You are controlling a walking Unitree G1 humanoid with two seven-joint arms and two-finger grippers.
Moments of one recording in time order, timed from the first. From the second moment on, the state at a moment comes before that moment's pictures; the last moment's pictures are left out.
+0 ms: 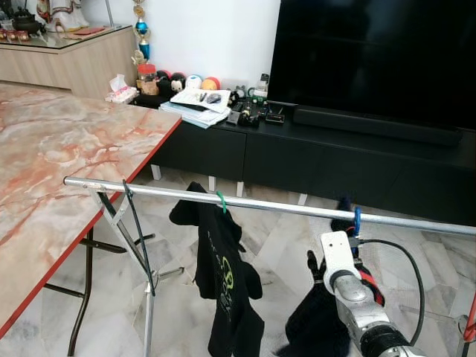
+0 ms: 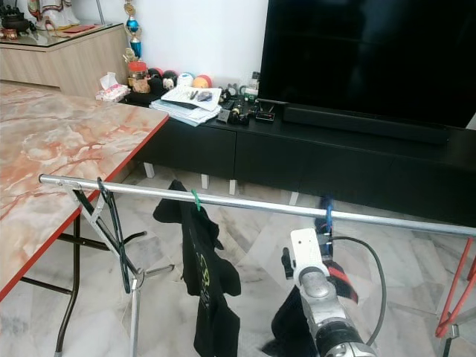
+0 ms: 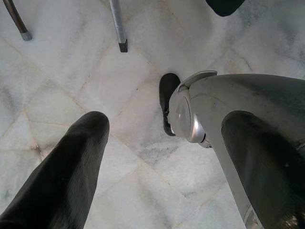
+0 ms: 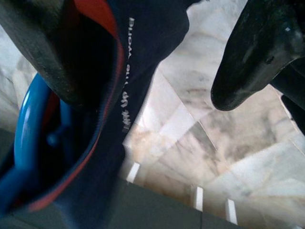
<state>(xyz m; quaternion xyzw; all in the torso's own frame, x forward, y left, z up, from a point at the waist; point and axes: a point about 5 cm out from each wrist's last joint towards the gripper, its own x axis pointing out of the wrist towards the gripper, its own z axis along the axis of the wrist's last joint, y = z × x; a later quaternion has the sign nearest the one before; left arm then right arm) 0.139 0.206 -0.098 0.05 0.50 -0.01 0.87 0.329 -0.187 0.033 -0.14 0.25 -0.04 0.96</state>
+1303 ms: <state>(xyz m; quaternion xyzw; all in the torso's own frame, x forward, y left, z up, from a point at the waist) 0.140 0.204 -0.098 0.05 0.50 -0.01 0.87 0.319 -0.171 0.033 -0.02 0.19 -0.02 0.98</state>
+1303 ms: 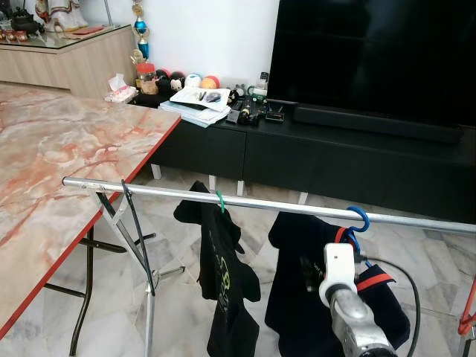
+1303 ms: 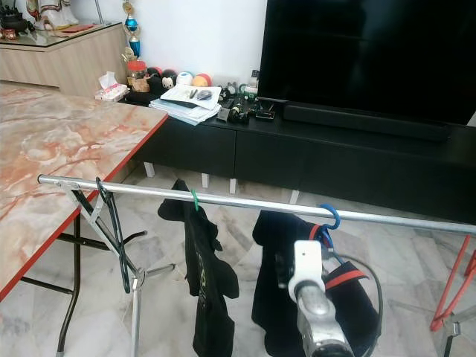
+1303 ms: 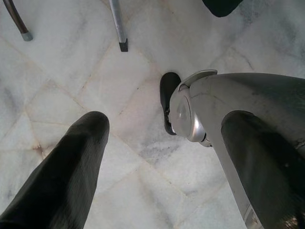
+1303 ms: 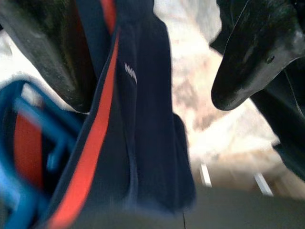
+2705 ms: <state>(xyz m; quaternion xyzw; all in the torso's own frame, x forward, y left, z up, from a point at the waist) 0.142 0.204 -0.097 0.07 0.50 -0.02 0.87 0.286 -0.207 0.062 0.02 0.13 -0.18 0.97</state>
